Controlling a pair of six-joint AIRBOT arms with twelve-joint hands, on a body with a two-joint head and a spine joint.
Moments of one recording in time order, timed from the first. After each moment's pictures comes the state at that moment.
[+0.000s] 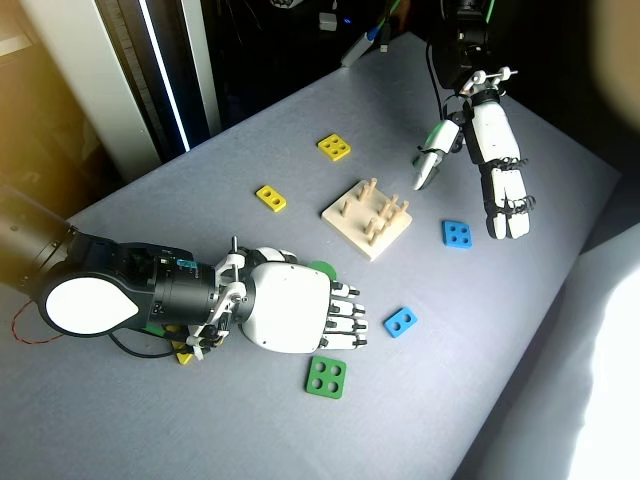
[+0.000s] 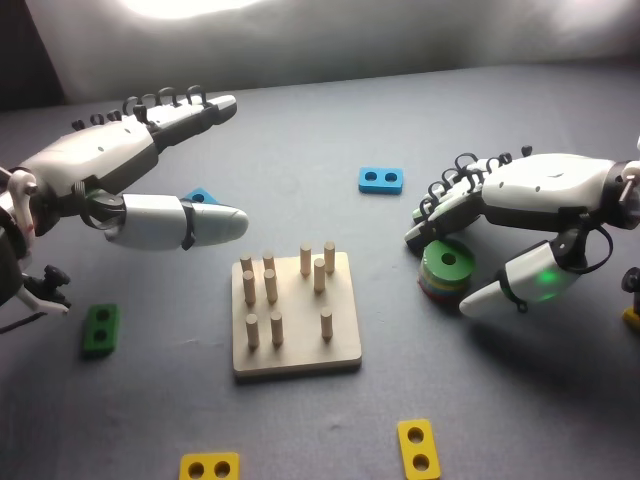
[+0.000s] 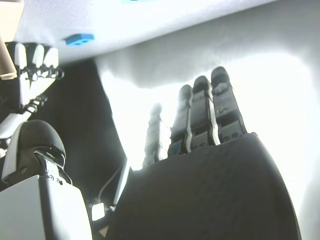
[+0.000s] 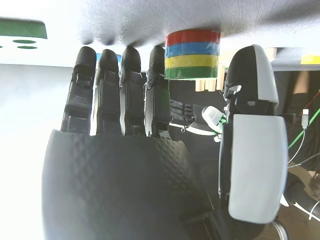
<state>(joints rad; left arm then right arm) 0.89 -1.10 1.30 -0.23 -0.70 0.58 -0.77 -1.24 1.46 -0.65 0.48 0.00</state>
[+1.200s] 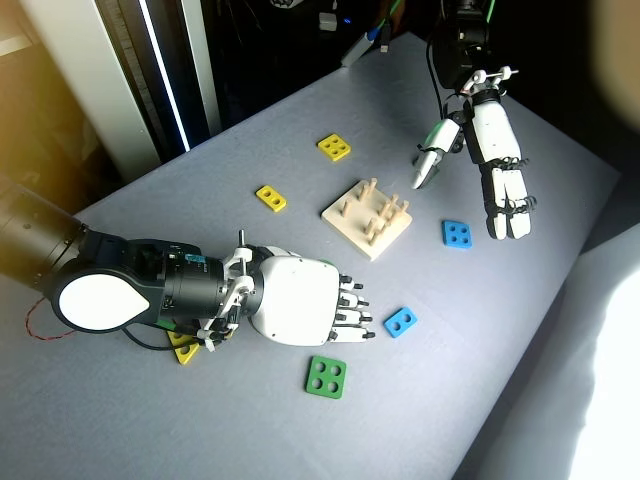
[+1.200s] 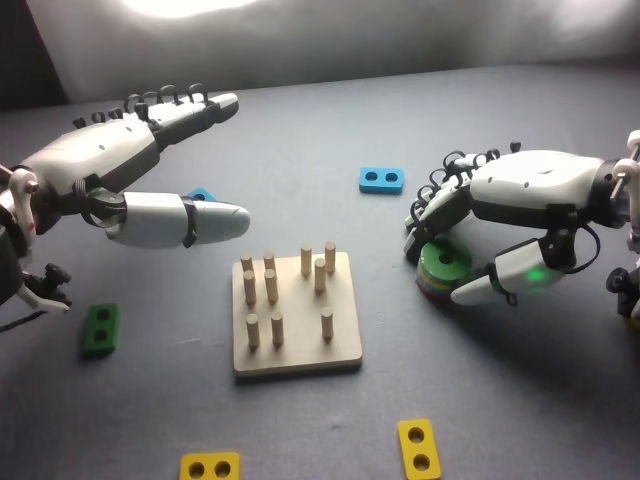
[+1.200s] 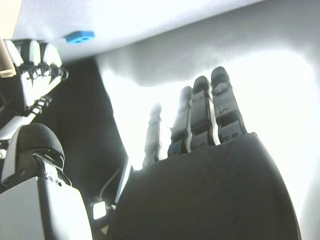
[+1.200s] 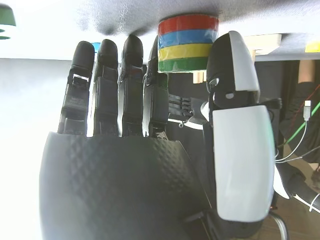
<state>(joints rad) 0.88 -1.10 1.30 -0.23 -0.69 0.58 -0.76 -1.26 1.47 -0.69 0.51 0.04</state>
